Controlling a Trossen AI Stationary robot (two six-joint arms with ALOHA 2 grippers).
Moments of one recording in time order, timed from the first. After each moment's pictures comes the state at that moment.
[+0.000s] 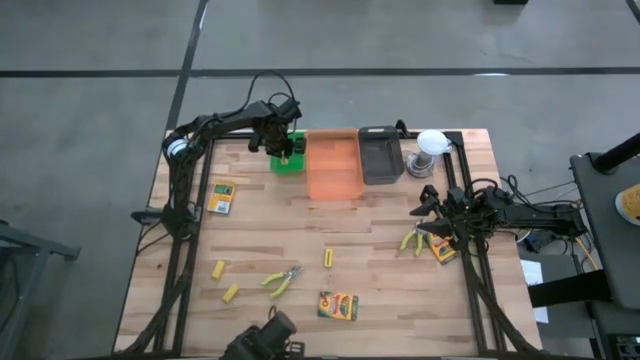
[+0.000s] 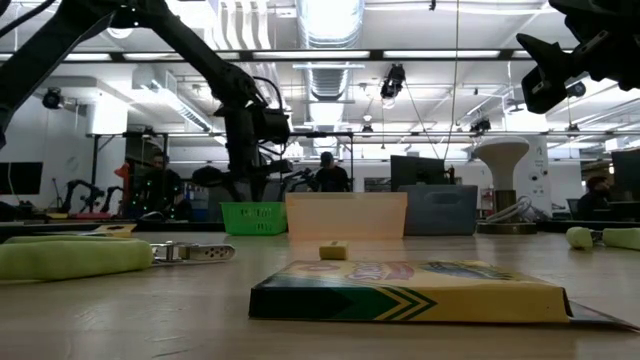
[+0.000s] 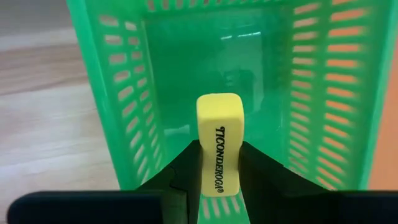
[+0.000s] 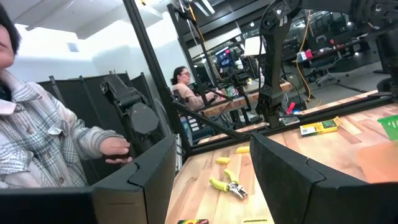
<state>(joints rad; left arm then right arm) 0.75 1.98 1.50 -0.89 0.08 -0.71 -0.02 0.04 0.01 0.26 -0.24 0.45</state>
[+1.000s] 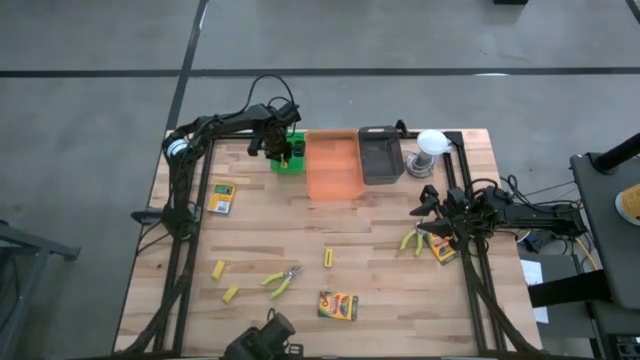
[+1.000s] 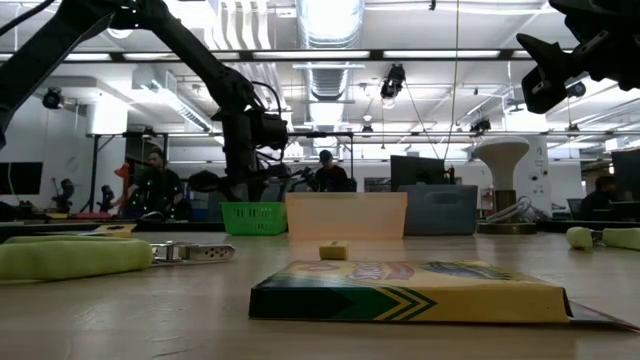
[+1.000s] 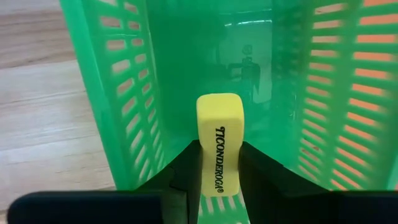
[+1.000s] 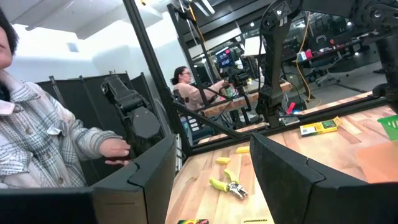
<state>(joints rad) 0.75 1.98 1.47 -0.87 0.11 -0.73 -0.02 0.04 0.01 0.26 -0.24 0.45</state>
